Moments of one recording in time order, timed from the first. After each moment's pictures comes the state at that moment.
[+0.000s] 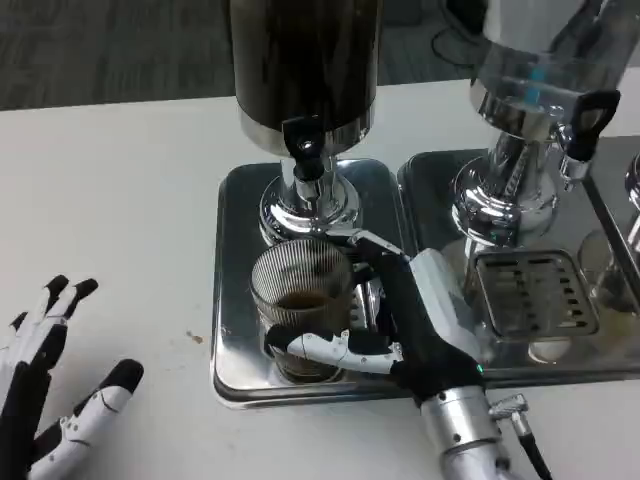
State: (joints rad) left arm 0.33 0.49 0.09 0.35 0.44 -0.68 0.32; right arm -0.13 -0.03 0.36 0.48 -0.55 -0.41 -0.45
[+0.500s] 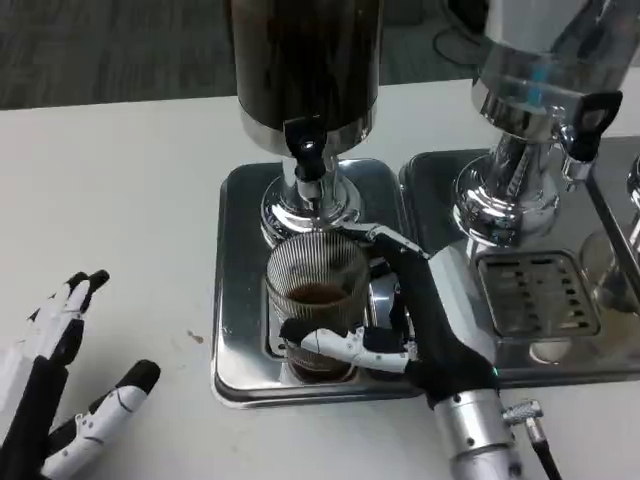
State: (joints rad) left arm 0.31 0.51 0.08 0.34 0.49 -0.67 0.29; right arm -0.10 -0.04 0.34 0.45 -0.53 -0.44 -0.46
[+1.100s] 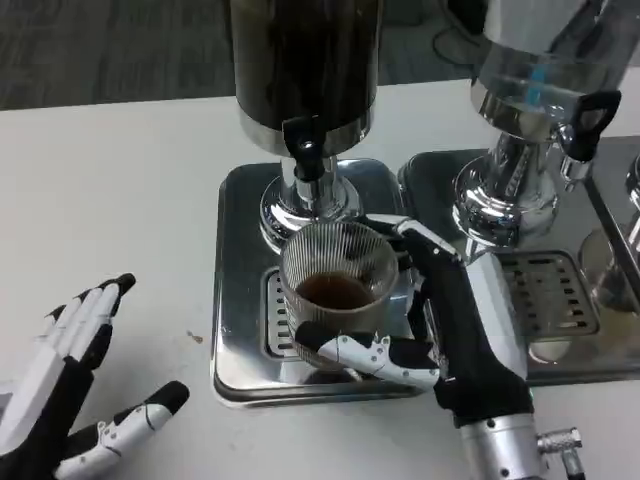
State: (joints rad) left arm 0.36 0.58 0.06 0.17 0.59 -0.55 0.23; right arm 0.07 -0.06 0.32 0.19 -0.52 -0.50 -0.43
